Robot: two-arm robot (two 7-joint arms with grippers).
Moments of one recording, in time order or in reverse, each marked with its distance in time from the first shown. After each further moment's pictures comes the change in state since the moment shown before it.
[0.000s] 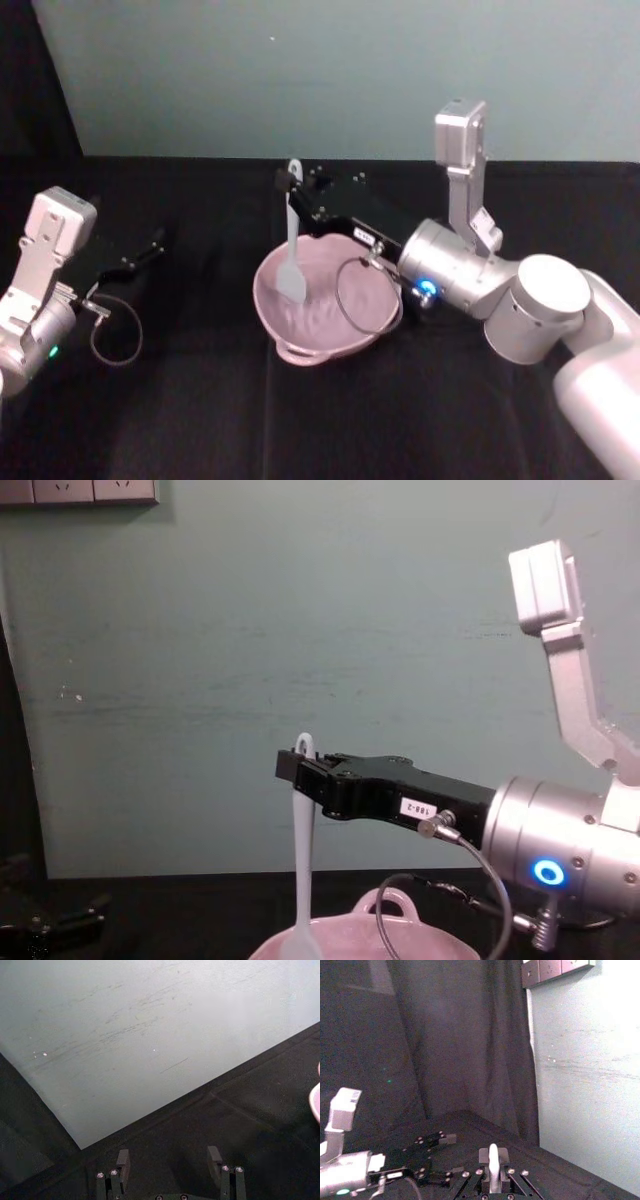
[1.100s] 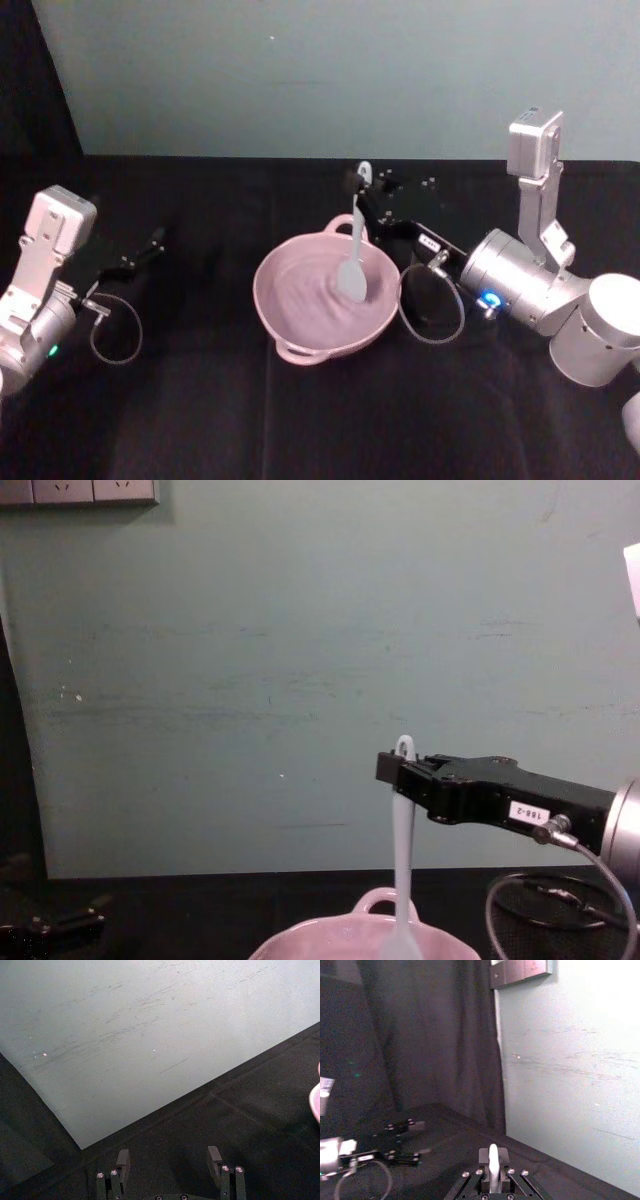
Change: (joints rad) left arm 0.000 0.000 0.000 0.000 0.000 0.000 0.000; right arm -0.114 0.110 0.096 -0.148 -0.021 0.029 -0.060
